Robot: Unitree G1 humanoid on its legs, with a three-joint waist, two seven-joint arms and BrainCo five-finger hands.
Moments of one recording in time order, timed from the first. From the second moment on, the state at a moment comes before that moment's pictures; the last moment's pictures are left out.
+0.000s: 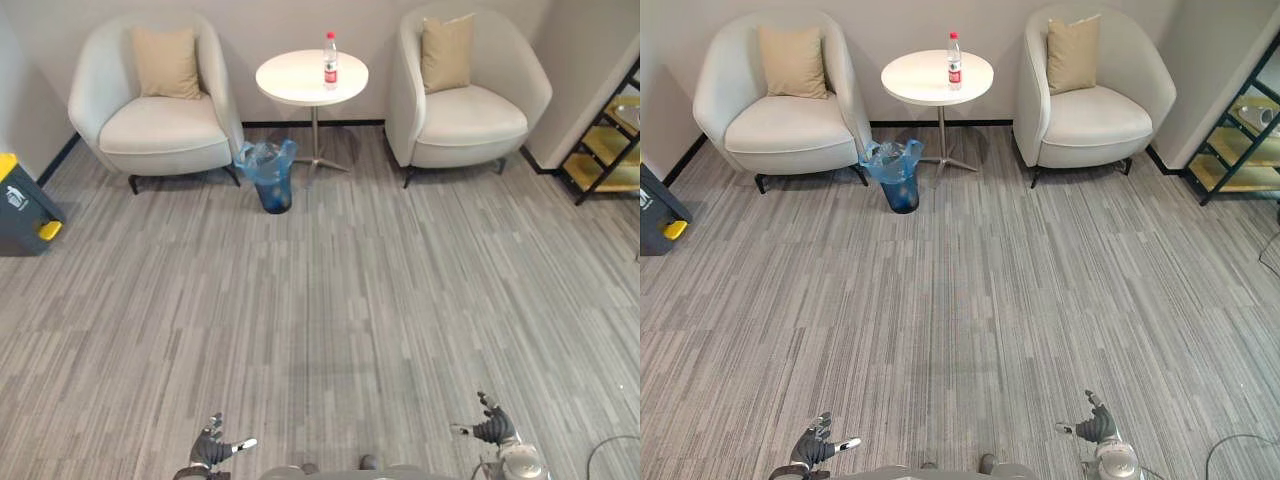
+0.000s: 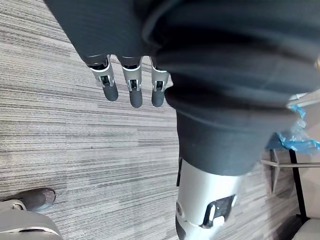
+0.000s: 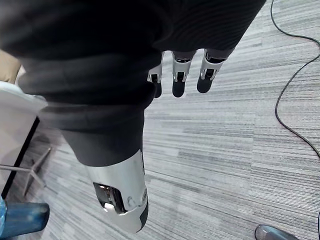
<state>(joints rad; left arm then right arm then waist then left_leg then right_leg) 0.25 0.20 0.07 0.74 -0.03 -0.16 0.05 0.11 -0.26 -0.11 0.81 -0.12 -0.12 -0.06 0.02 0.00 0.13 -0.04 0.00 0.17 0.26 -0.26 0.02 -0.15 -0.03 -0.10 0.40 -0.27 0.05</state>
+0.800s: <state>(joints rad) 0.16 0.19 0.05 0.66 -0.04 -0.16 0.07 0.01 -0.25 -0.04 0.72 -0.03 -0.13 -0.11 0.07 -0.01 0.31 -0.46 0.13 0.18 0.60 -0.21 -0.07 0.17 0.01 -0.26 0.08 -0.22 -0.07</state>
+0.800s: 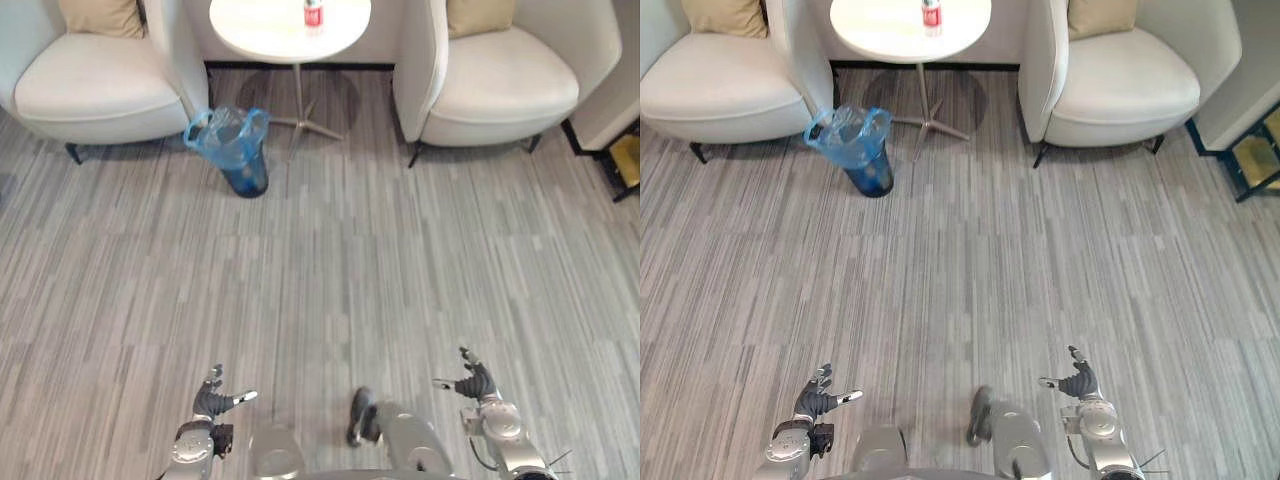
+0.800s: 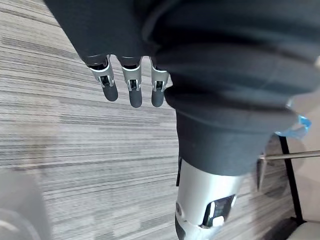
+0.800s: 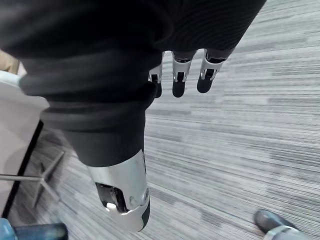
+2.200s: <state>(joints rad) 0.19 0.21 0.01 0.73 -0.06 -0.14 0.09 0.02 -0.18 0.10 0.38 -0.13 -0.18 -0.15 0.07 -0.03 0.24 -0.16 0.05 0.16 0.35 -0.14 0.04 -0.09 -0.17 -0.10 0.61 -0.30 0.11</state>
